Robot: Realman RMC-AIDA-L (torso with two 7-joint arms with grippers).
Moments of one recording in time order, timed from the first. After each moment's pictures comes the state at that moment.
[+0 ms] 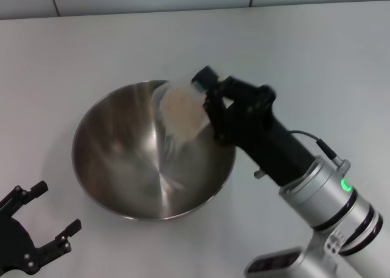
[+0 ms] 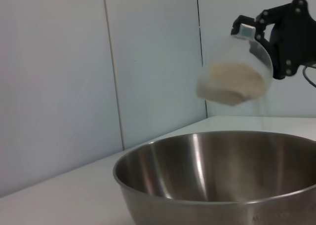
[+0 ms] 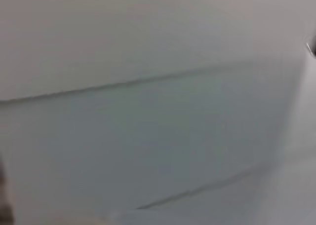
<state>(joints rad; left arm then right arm) -0.05 -2.05 0.67 0.35 1.69 1.68 -0.47 0.36 2.09 0.28 0.56 -2.33 -1.45 -1.42</state>
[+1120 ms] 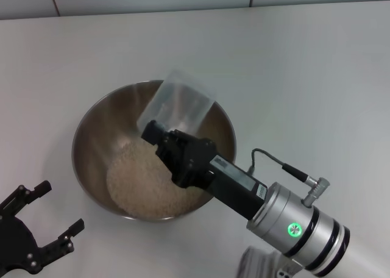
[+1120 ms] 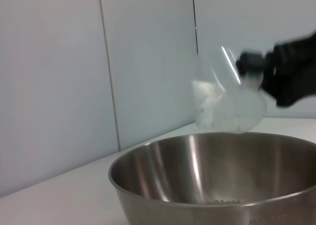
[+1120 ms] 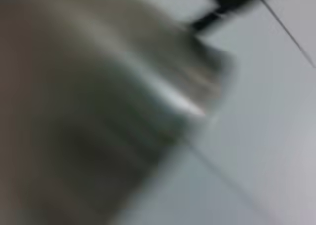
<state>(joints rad) -0.06 -2.05 0.68 0.35 1.69 1.67 -0.47 0.39 2.09 0.18 0.63 -2.35 -1.29 -2.44</state>
